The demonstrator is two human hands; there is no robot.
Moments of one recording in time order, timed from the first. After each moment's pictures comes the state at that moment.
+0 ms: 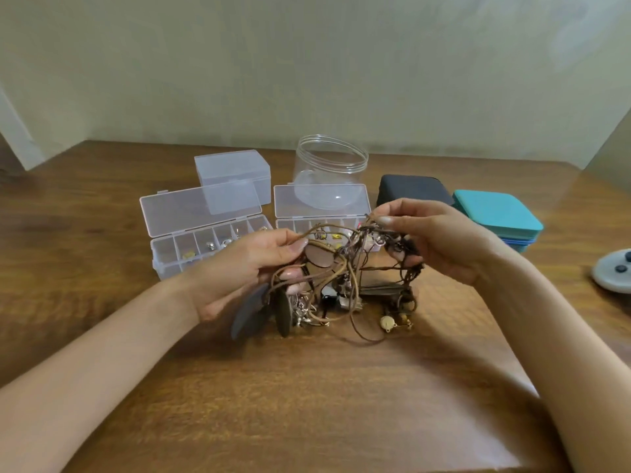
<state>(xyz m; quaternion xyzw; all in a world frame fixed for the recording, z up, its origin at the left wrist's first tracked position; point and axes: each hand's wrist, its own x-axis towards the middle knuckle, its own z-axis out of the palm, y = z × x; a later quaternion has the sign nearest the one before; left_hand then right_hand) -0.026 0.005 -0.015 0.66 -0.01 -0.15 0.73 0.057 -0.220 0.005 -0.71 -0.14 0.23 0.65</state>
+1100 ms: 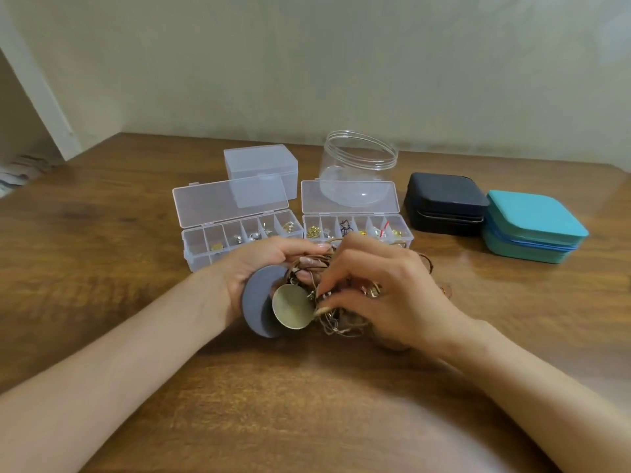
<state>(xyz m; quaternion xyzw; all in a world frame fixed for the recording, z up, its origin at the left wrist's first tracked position) -0.018 0.011 -0.018 0.54 0.15 -0.24 0.79 0.008 -0.166 -0.034 -0.74 -0.55 -0.14 0.35</state>
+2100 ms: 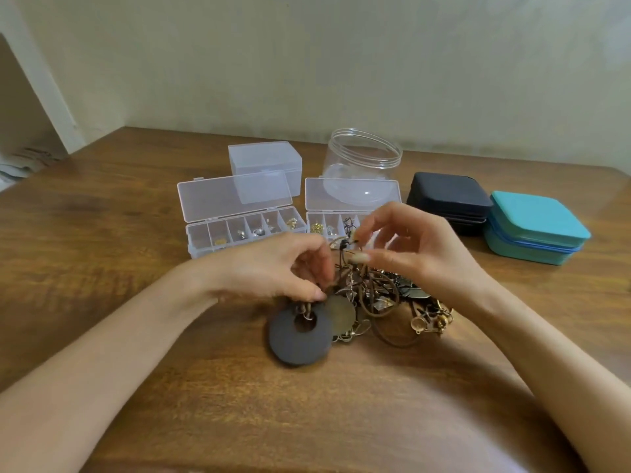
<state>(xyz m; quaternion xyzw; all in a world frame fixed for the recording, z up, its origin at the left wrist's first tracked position) -0.032 0.020 -0.011 0.88 -0.12 -0.14 0.44 0.025 -0.184 -0.011 -0.78 -0.38 0.04 0.49</state>
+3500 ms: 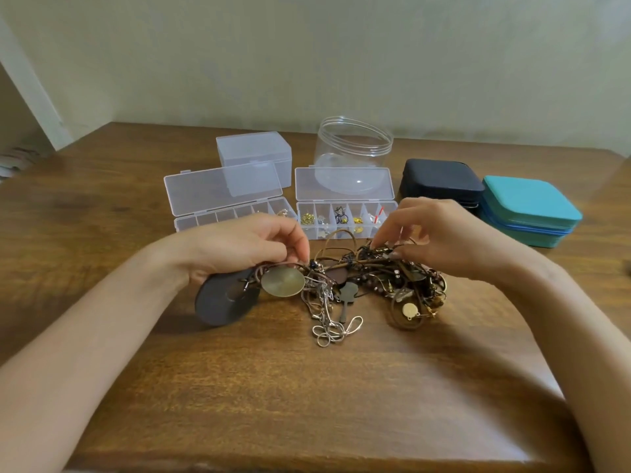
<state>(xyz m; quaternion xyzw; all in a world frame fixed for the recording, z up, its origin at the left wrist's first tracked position) -0.031 0.028 -0.001 0.86 -0.04 -0.16 0.48 0.050 -0.211 -0.002 -0.90 -0.38 0.01 0.19</state>
